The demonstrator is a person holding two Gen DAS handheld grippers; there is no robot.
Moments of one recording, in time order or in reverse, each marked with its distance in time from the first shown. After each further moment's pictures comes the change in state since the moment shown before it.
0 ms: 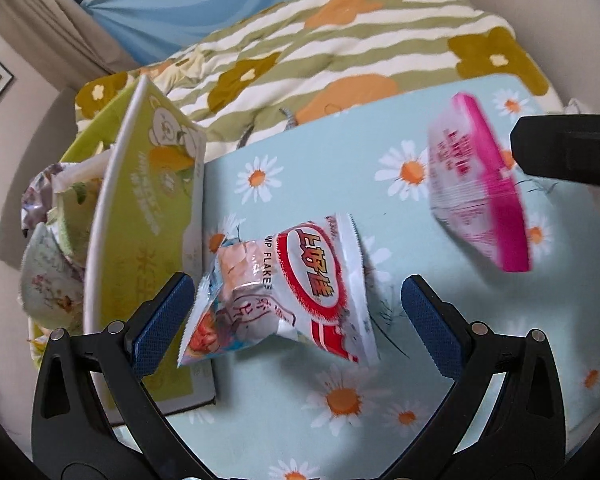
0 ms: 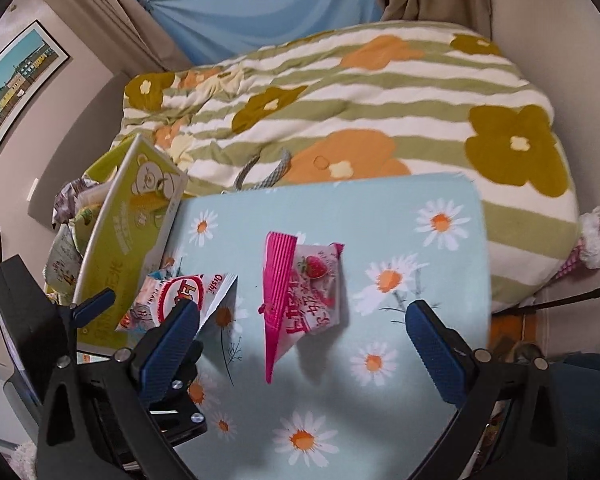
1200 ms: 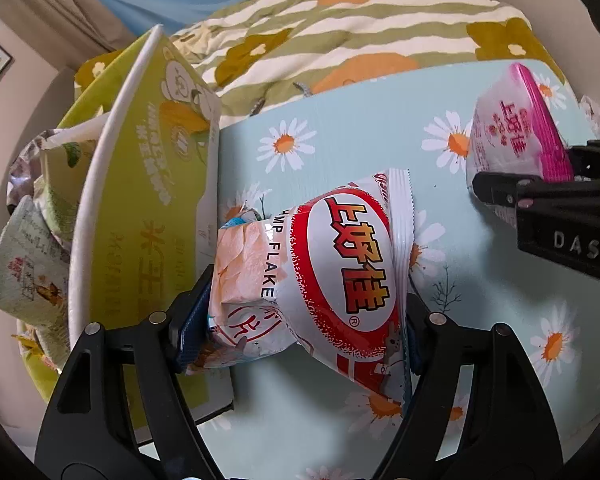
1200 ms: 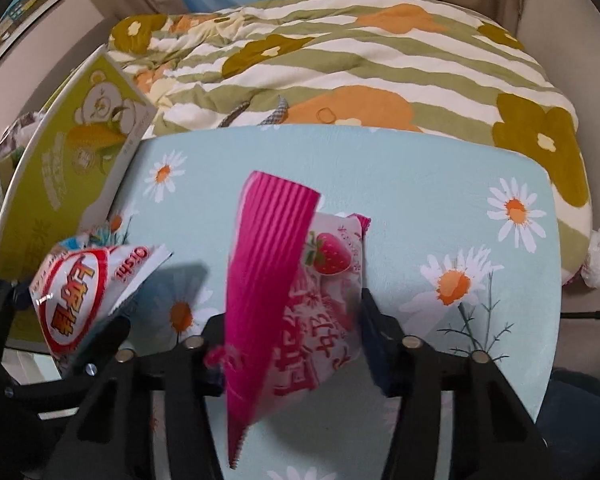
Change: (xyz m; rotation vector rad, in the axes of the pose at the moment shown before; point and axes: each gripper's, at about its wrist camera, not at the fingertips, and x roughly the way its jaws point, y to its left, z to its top) left arm 0.029 0.030 -0.012 -0.033 0.052 -0.009; right arm 0.089 0.025 -0.008 -0.128 0.112 -0.129
